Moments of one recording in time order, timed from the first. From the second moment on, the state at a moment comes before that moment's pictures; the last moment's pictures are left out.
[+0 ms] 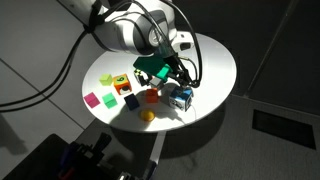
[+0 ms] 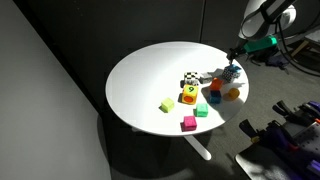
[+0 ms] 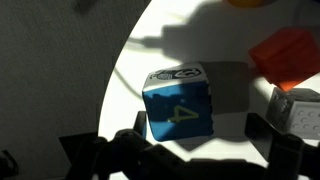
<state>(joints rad) -0.04 0.47 -0.11 -2.19 -0.08 2.70 0.19</state>
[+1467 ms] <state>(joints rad) -0.04 0.67 -0.13 -2.04 -0.08 2.72 0.13</state>
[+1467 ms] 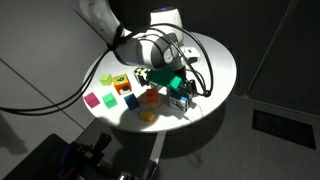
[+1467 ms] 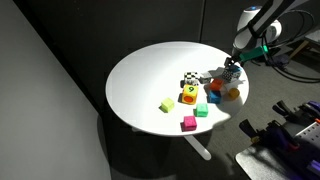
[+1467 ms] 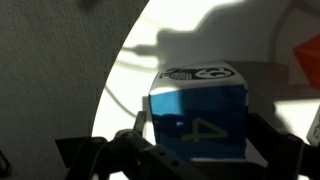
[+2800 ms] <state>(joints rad) 0.03 0.62 -0.18 -2.01 -0.09 2.57 0.14</state>
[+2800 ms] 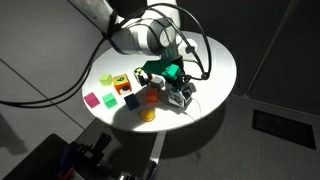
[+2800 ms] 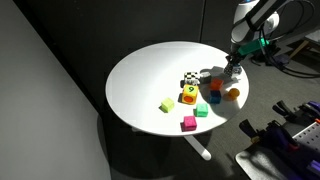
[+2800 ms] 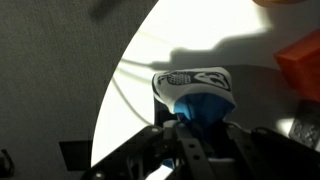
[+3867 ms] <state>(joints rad) 0.04 0.44 -0.05 -2.05 -0.10 2.59 -0.11</state>
